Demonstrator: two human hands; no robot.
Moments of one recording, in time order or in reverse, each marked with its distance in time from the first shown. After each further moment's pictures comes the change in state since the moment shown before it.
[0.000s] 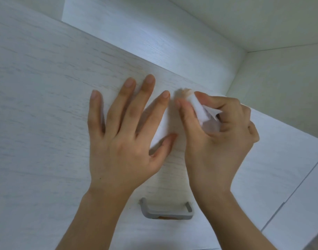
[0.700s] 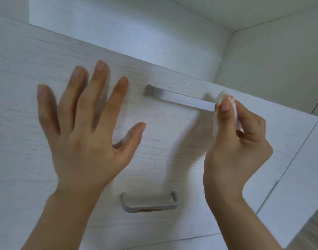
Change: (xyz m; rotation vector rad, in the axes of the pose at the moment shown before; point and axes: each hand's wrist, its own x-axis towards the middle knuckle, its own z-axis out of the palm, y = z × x) left_hand 0.002 0.000 -0.005 -0.055 -0.003 0.056; right_hand -0.005 0.055 -0.040 0.312 0.291 0.518
